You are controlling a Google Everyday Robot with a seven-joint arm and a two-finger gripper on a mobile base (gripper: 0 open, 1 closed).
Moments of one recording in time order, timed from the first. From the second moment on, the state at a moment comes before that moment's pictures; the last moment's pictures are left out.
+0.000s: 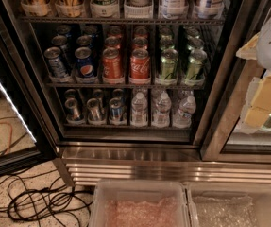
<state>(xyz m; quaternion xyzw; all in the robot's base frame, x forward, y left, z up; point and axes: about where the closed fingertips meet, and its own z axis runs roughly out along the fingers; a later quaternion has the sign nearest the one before) 0.438 -0.217 0.976 -0.60 0.78 -0.03 0.16</state>
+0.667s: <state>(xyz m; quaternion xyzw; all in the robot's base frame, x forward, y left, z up) 0.446 -0.221 0.974 -0.58 0.80 -0.03 0.16</state>
